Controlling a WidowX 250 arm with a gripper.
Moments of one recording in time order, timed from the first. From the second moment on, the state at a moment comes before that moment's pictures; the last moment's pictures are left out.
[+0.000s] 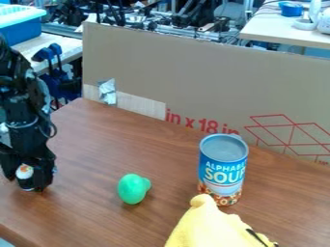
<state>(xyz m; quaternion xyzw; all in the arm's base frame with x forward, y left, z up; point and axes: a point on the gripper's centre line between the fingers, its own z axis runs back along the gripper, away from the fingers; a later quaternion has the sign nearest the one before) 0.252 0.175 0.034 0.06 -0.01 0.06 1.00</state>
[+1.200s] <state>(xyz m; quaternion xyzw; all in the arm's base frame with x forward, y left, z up) 0.328 0.137 0.075 0.06 -0.08 0.05 0.99</state>
